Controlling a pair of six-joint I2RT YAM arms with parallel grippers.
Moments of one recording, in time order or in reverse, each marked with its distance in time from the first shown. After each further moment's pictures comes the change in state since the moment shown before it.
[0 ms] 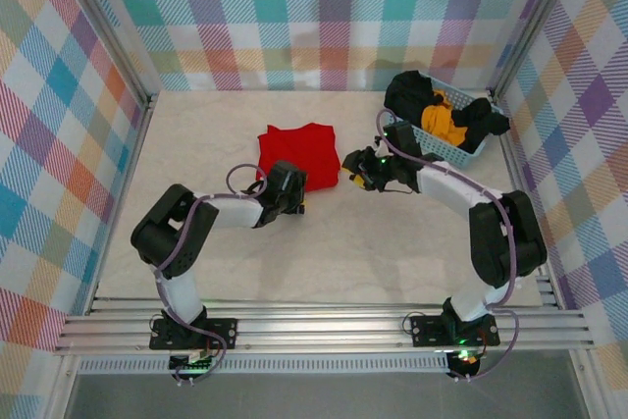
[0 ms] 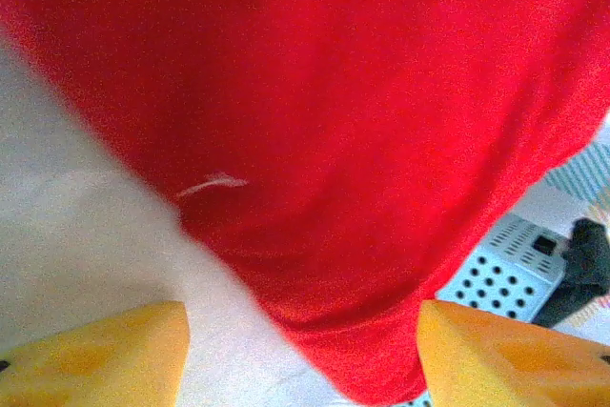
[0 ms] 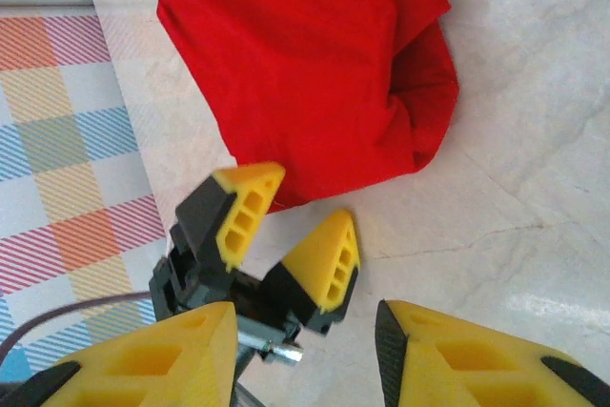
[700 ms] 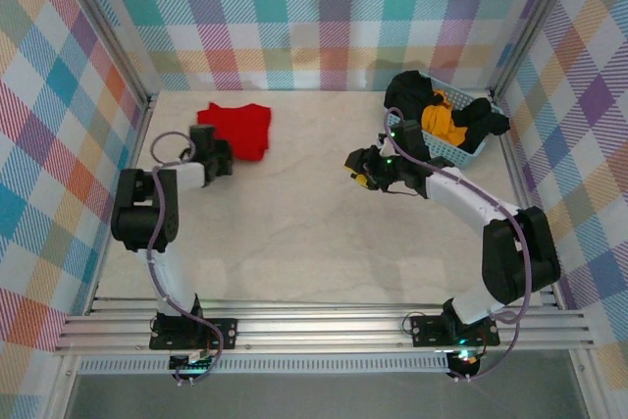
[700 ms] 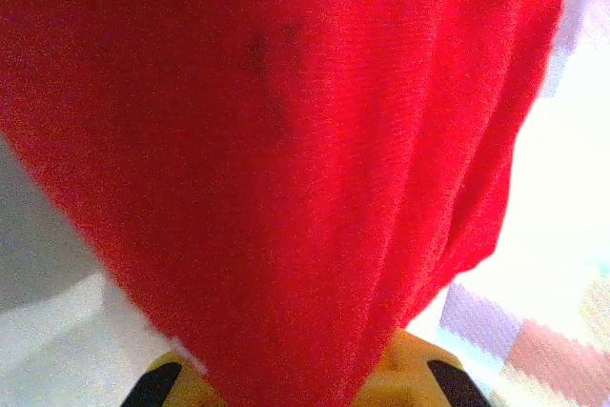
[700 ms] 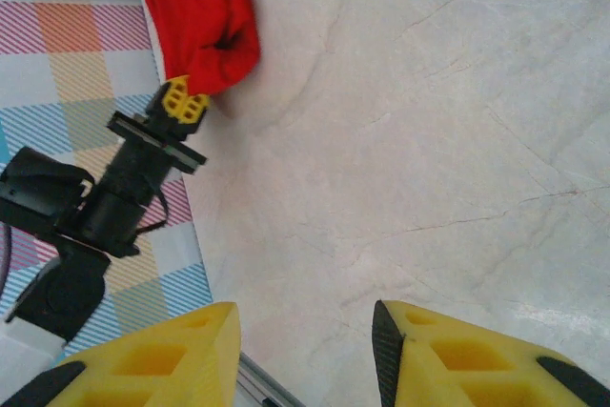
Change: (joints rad) left arm 0.614 0.093 0.209 -0.107 0.194 0.387; right arm 0.000 -0.109 -0.033 -0.012 -0.018 -0.004
